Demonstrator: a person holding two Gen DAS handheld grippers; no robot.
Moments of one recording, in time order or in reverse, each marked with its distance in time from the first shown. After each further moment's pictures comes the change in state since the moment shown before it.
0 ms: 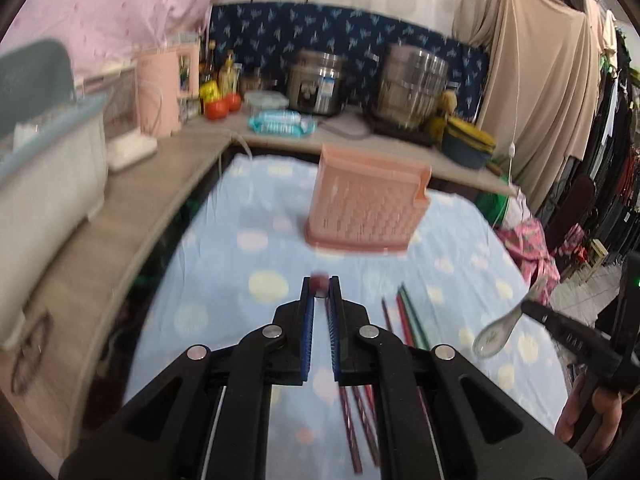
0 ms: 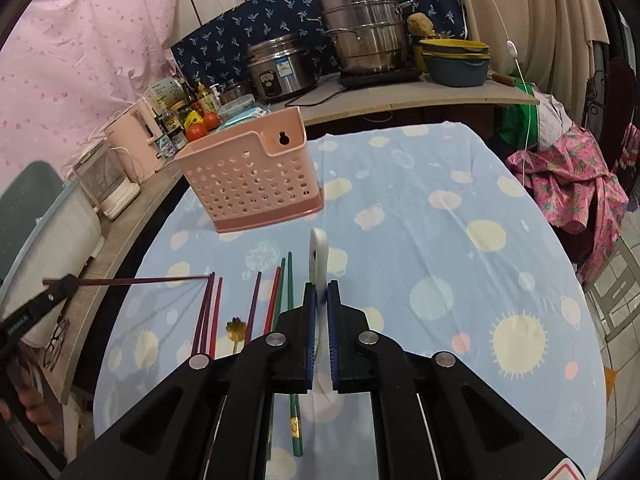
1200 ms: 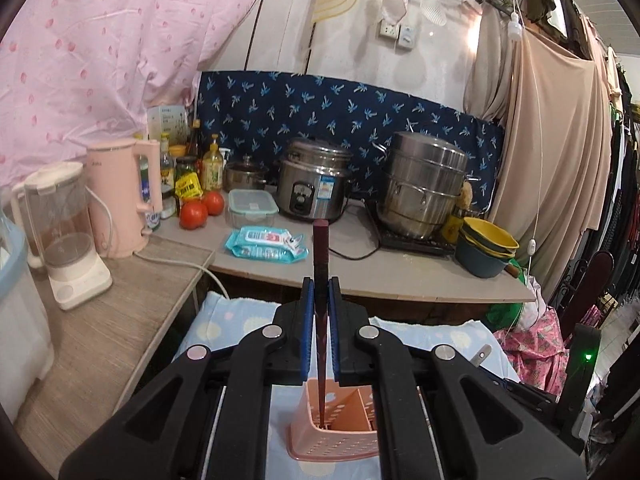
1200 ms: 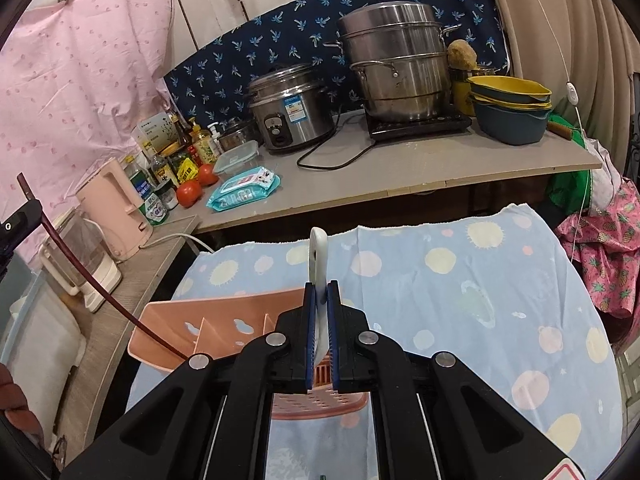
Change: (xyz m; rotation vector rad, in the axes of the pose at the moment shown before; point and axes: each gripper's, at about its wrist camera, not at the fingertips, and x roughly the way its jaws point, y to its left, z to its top) left arm 0.119 -0.009 0.174 -0.021 -0.244 0.003; right arm 0.157 0.035 0.170 0.007 -0.061 0.024
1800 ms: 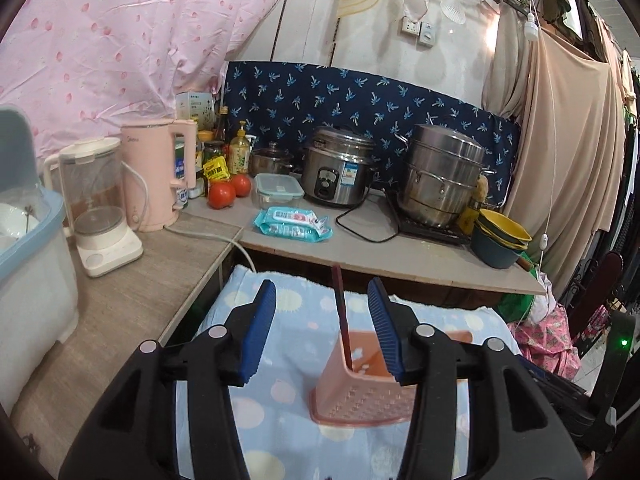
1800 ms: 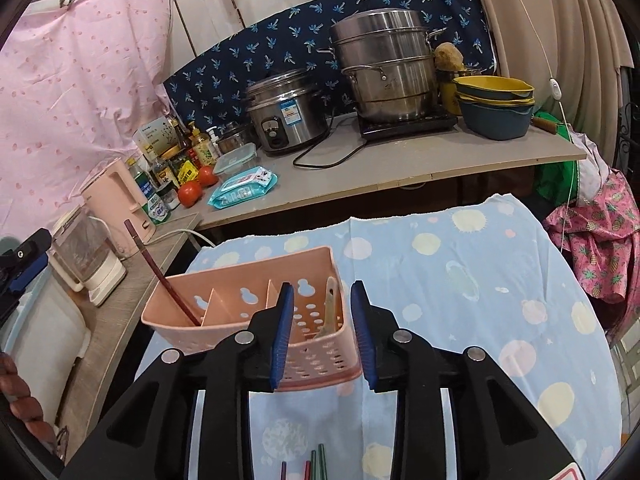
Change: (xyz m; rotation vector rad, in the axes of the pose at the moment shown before) left arm -0.041 0.020 -0.032 -0.037 0.029 0.066; right arm -0.050 -0.003 -0.032 0.011 -0.037 -0.009
